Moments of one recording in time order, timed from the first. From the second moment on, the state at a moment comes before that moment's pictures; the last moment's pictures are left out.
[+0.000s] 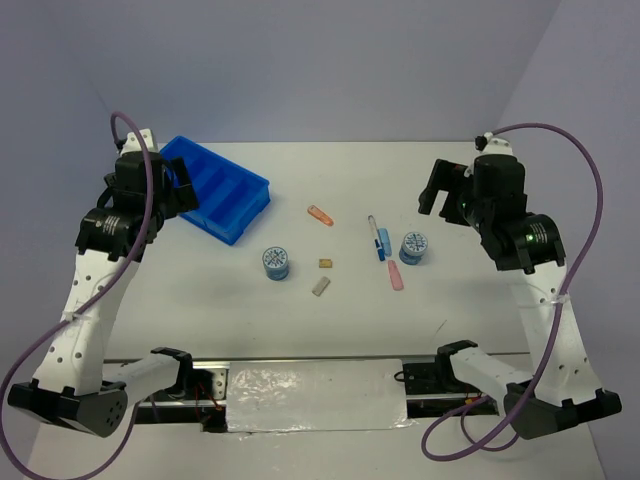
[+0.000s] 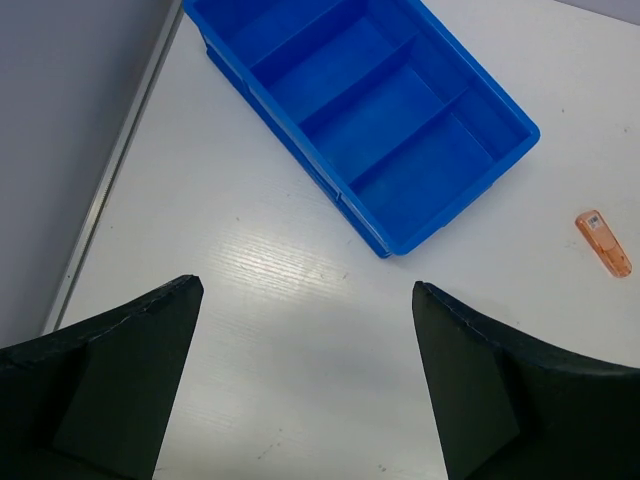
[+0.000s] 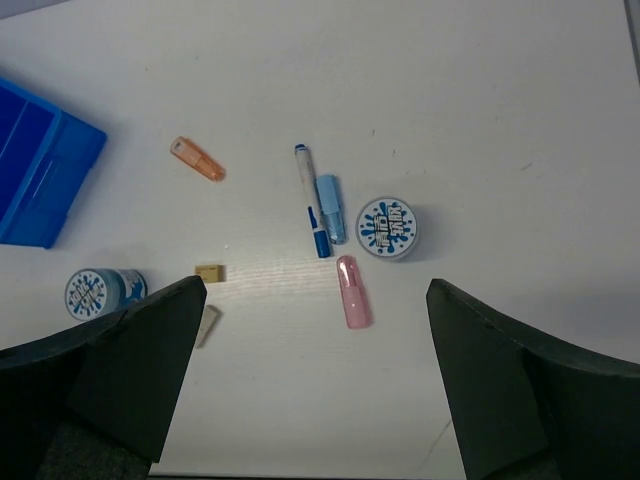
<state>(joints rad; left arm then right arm) -0.18 1.10 1.42 -0.90 -0.42 -0.32 0.22 1.04 1.46 -0.96 0.16 0.36</state>
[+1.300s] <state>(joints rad) -0.63 1.75 1.31 -0.79 -0.25 -0.40 0.22 0.97 1.27 -0.94 -0.08 0.37</state>
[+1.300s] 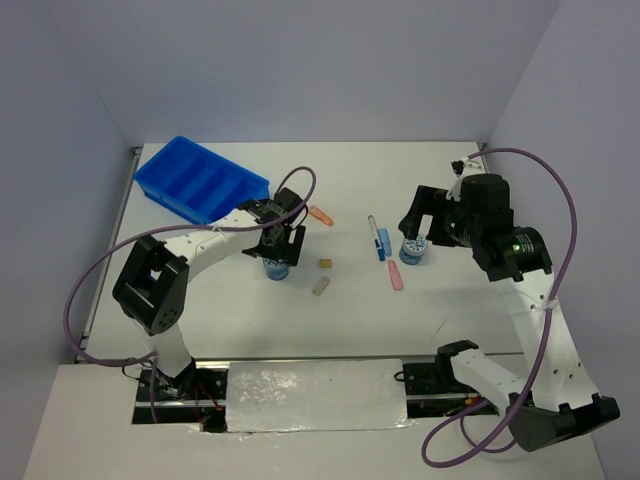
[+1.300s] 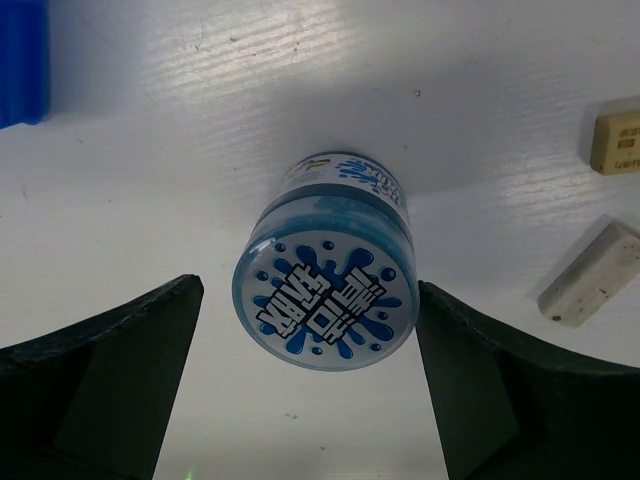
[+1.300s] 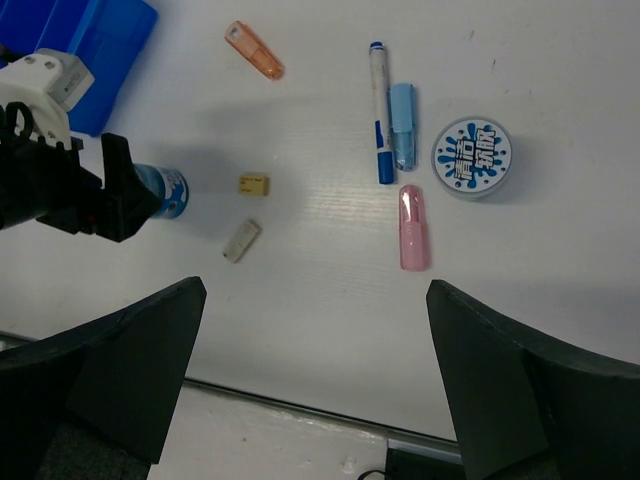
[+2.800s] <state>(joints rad) -0.19 2.10 2.04 -0.96 -0.10 -0.32 0.22 1.00 1.31 -0.95 -0.07 0.31</state>
